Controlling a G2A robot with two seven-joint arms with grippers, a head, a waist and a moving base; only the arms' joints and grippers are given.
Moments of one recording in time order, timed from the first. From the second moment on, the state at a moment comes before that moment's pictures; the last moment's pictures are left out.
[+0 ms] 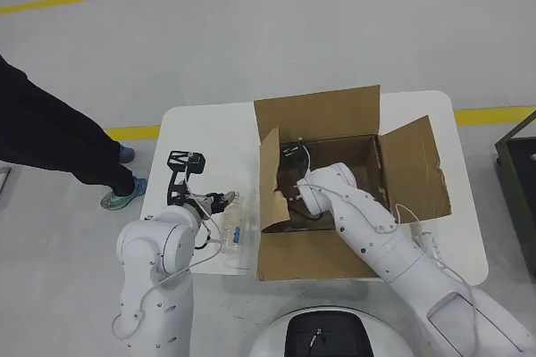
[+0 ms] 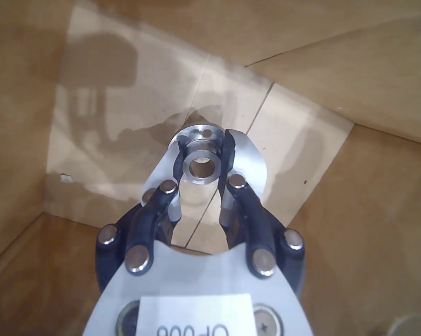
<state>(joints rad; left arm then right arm) 1.05 -1.47 -1.51 -1.94 1.46 -0.15 -1.29 -0.60 -1.62 0.96 -1.09 -1.42 0.28 1.17</state>
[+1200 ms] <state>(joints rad) 1.05 -1.47 -1.51 -1.94 1.46 -0.15 -1.29 -0.89 -1.55 1.29 -1.82 -1.47 0.20 1.01</state>
